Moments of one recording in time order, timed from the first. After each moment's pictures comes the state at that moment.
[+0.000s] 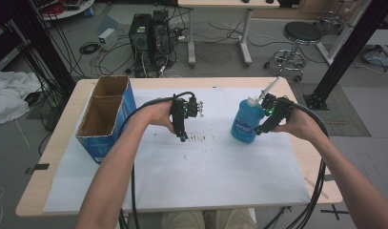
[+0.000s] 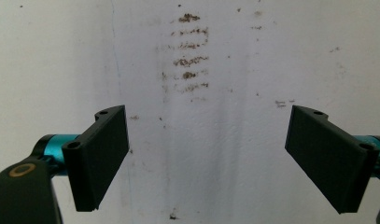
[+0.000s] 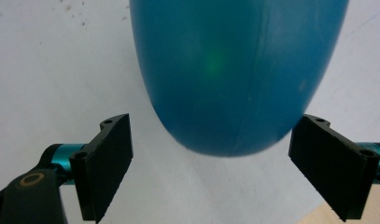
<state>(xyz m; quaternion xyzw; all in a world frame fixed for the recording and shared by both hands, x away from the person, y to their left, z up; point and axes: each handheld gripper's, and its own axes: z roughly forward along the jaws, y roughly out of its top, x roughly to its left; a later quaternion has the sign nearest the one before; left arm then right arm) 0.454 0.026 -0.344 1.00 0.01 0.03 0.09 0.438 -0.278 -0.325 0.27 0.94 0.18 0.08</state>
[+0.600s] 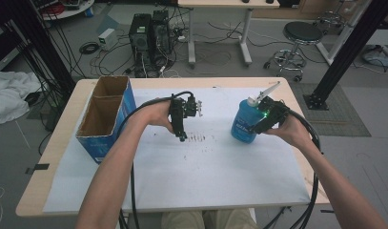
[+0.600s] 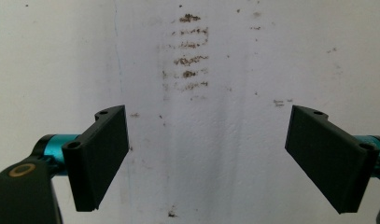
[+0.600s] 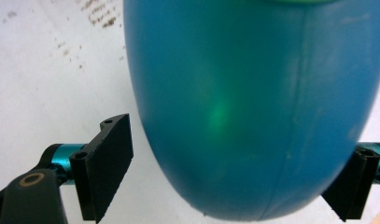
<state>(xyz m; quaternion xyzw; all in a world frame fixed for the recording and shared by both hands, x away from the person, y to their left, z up) 0.452 0.031 -0.341 0.99 0.01 0.03 0.10 0.434 -0.272 -0.343 0.30 0.92 0.25 0.10</state>
